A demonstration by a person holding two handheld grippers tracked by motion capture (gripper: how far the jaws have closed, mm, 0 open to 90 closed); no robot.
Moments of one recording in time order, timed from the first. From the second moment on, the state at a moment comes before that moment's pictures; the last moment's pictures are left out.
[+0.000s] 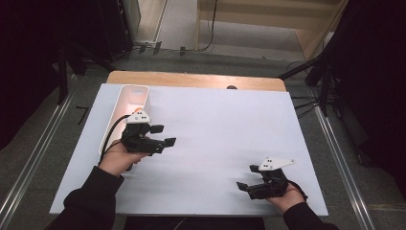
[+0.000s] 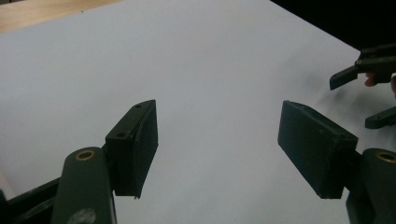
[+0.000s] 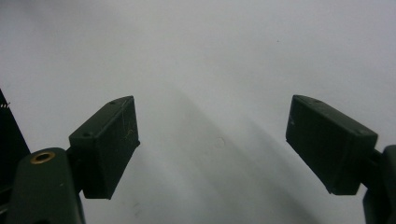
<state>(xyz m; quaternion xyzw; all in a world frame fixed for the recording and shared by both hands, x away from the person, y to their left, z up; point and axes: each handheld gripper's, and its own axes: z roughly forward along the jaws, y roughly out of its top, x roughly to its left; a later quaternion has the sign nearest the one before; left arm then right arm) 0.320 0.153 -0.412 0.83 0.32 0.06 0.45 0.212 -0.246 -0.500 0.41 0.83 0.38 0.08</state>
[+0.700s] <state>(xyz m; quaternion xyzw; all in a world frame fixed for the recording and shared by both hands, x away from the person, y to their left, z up) 0.295 0.158 -0.432 0.85 0.27 0.05 0.45 0.212 -0.245 -0.501 0.41 0.83 0.38 0.08</state>
